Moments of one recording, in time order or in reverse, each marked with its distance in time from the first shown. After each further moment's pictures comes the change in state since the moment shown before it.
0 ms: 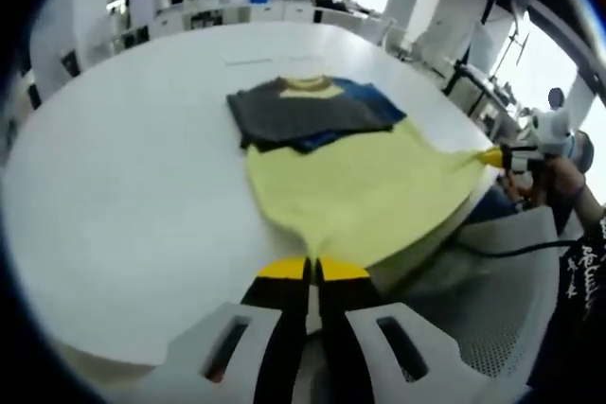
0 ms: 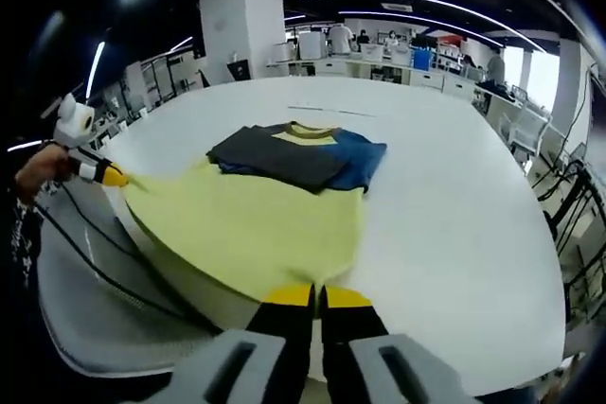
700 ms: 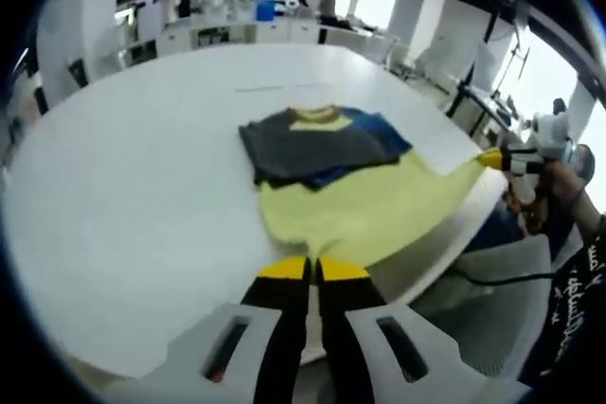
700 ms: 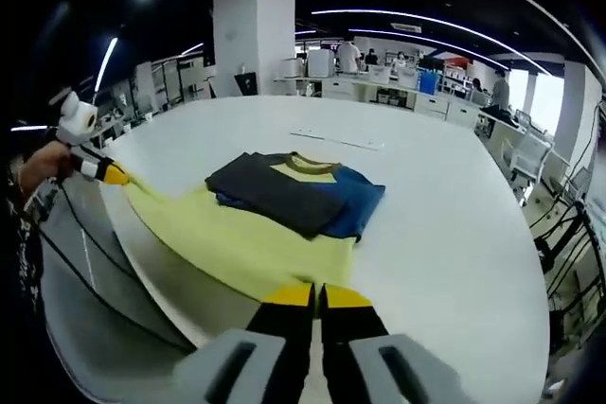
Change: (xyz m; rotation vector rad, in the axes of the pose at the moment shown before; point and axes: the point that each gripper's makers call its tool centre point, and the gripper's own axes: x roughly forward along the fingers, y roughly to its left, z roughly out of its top) left arm -0.012 0.011 0.039 -0.008 -0.080 0.016; right arm 0.005 -0.010 0.056 -0.064 -0.075 0.004
